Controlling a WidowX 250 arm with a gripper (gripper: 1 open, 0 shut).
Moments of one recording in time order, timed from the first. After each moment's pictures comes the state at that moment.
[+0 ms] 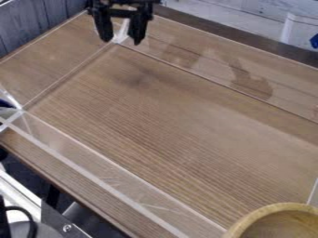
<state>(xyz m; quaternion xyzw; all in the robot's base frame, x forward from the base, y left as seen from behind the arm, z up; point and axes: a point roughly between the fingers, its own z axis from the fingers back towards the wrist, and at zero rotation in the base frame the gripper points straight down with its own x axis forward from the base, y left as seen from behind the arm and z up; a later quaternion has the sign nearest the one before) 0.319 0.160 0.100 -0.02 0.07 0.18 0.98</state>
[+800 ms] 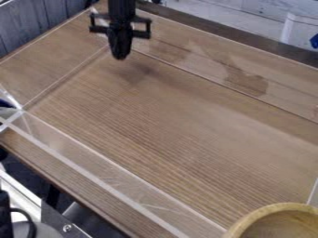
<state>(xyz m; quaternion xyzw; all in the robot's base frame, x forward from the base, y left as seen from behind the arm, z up) 0.323 0.172 0.047 -0.01 0.10 0.18 0.98</state>
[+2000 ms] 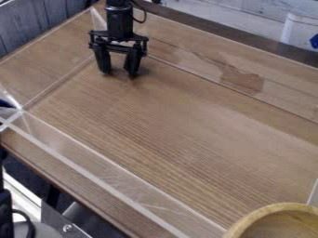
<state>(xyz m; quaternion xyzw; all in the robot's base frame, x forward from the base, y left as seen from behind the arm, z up) 0.321 0.173 0.024 -0.02 0.11 0.18 0.98</state>
